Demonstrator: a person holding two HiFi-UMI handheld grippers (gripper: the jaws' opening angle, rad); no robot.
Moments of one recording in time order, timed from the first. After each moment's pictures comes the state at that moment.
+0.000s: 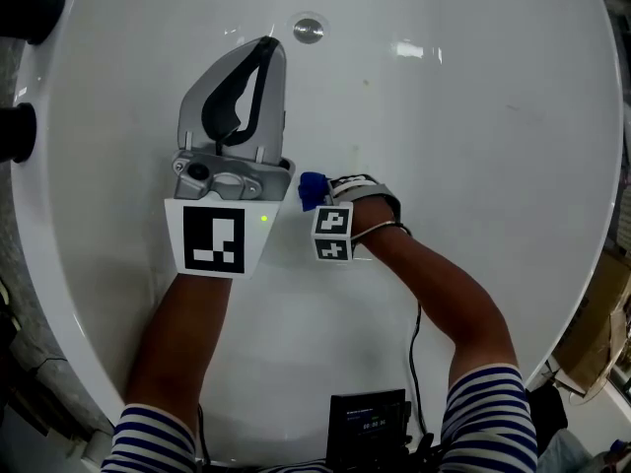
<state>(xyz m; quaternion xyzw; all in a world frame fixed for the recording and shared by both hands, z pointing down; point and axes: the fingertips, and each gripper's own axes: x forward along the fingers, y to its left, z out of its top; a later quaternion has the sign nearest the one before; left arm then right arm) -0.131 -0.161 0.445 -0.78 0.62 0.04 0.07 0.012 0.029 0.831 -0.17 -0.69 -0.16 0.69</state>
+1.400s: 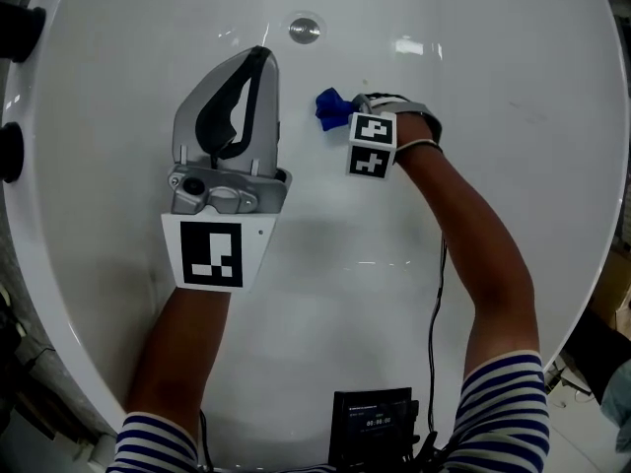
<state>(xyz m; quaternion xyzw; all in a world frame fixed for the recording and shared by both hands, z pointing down) -0.131 -0.163 0.456 -0.78 0.62 0.03 0.06 0.005 -0.162 0.796 -0.05 -0.72 -0.18 0.67</state>
